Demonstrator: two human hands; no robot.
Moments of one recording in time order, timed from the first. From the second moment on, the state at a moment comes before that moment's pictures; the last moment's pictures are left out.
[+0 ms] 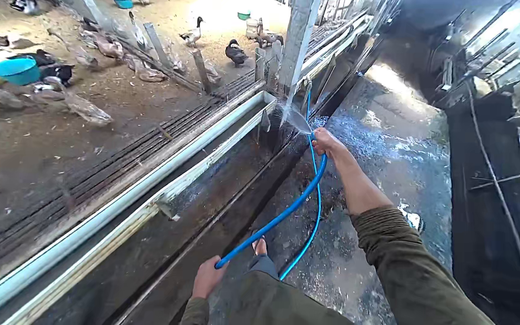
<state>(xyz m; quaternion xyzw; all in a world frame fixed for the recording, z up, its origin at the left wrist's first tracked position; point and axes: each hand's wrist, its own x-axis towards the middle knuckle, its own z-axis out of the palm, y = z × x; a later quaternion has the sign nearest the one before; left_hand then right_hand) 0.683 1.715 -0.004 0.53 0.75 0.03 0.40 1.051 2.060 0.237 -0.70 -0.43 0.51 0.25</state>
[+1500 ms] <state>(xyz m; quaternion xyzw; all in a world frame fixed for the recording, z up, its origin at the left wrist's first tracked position) 0.876 1.765 0.103 -0.38 0.87 0.27 0.14 0.506 2.043 0.297 0.05 -0.78 0.53 -0.33</state>
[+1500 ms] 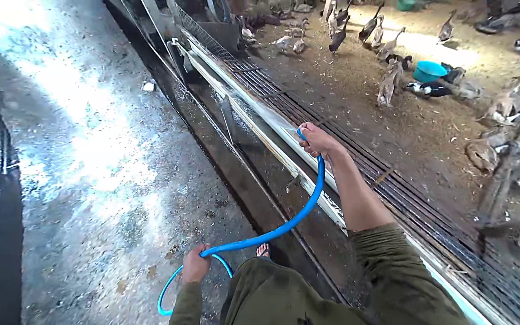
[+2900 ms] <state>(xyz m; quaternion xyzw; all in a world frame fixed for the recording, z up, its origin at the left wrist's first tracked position) 0.723 1.707 0.128 -0.21 0.89 0.34 0.19 0.362 1.926 0.417 0.07 -0.87 0.46 -0.13</state>
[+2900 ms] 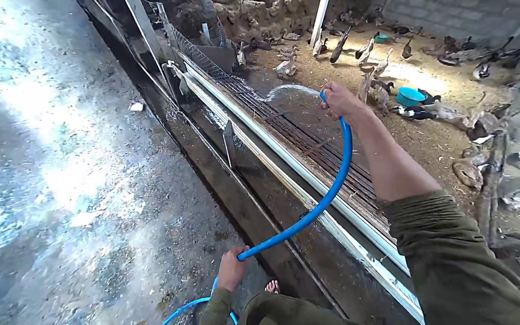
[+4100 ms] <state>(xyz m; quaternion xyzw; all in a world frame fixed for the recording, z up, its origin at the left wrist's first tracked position) 0.815 1.908 0.171 -0.13 0.93 0.28 0.18 0.443 2.203 0.380 0.01 -0.92 0.36 -0.17</state>
